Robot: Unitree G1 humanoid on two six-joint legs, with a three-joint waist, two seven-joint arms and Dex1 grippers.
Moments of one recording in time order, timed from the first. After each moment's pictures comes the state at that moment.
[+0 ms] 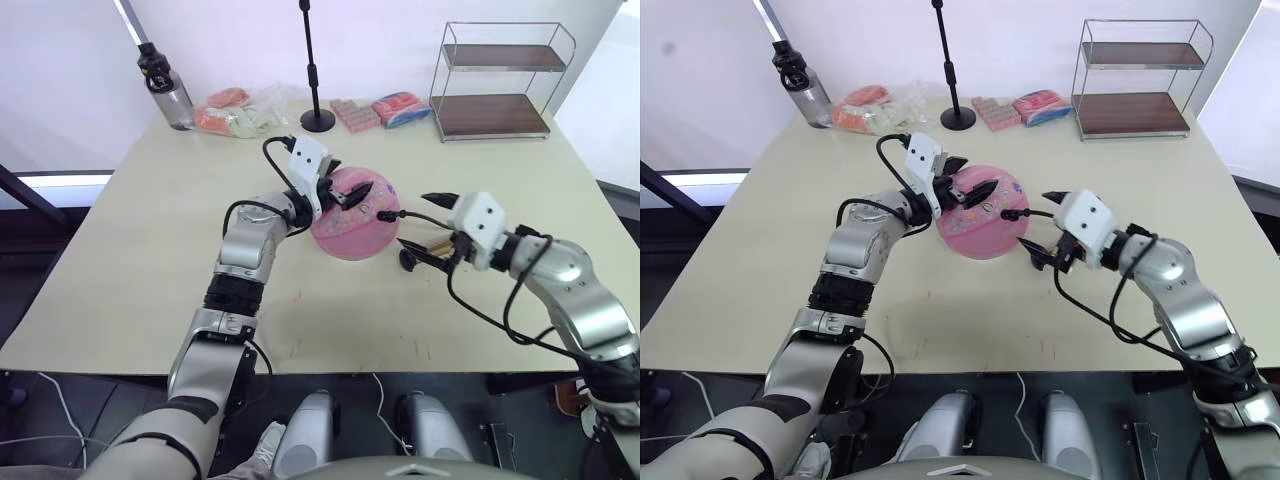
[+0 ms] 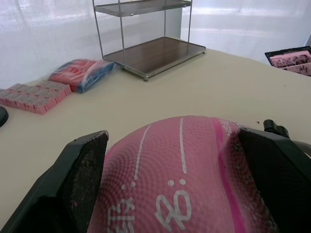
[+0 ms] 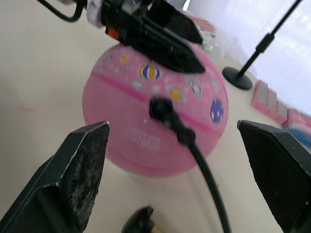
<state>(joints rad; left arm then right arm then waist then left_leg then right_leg) -0.78 0.28 -0.07 0.38 -0.21 0.33 -0.62 -0.43 -0.61 0.19 -0.32 0.21 0.35 0.68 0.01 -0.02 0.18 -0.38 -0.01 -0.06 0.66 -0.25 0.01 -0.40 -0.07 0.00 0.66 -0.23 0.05</state>
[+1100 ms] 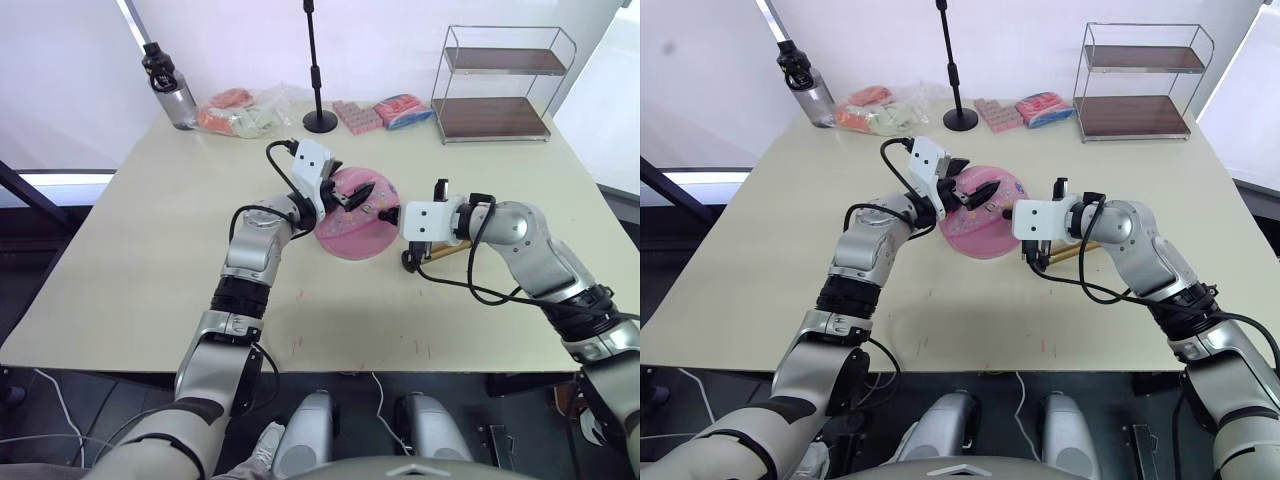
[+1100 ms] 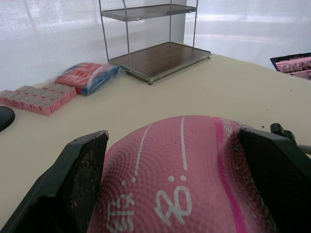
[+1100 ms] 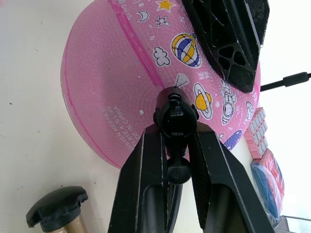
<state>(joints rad) -0.77 0.24 -0.06 0.40 -0.19 0.30 -0.61 -0.70 -0.60 0.41 0.01 -0.23 0.08 0.83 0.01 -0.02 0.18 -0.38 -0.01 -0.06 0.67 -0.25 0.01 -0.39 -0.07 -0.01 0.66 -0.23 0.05</state>
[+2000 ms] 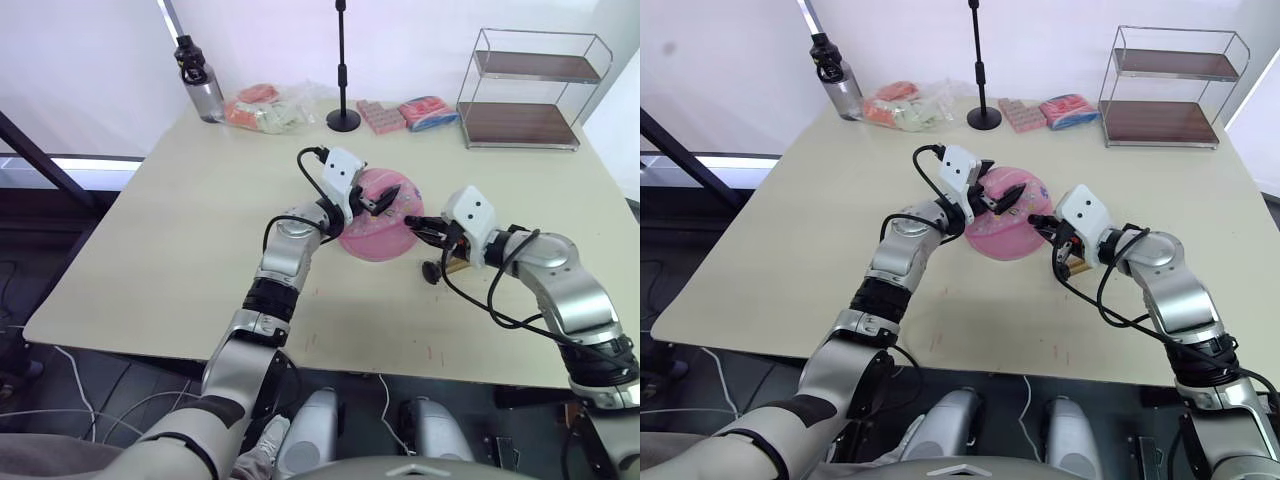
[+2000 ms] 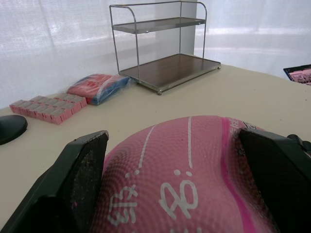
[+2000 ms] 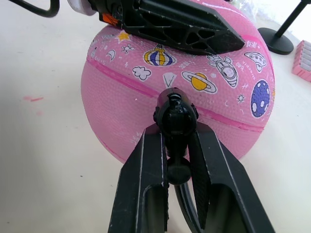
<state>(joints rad) -0.78 0.12 -0.11 0.54 -0.12 0.09 -0.54 -0.43 -0.54 0.11 -0.25 0.15 0.56 0.78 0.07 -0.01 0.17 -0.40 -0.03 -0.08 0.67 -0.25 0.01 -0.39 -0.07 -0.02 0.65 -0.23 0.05</state>
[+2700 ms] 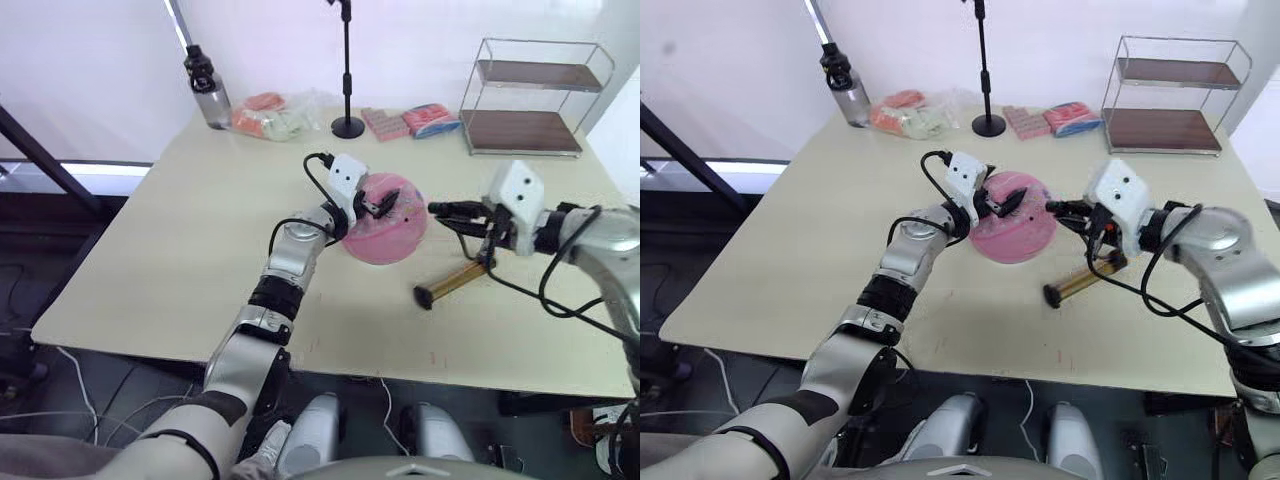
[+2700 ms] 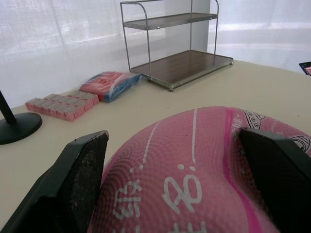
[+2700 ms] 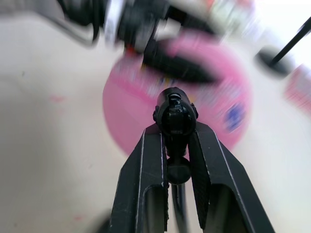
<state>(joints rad) -0.81 0.12 -0.13 0.66 -0.11 0.04 -0.47 -0.47 -0.77 -0.01 -0.43 0.34 0.67 0.87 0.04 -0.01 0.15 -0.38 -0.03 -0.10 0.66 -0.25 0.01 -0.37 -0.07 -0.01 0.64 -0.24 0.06</state>
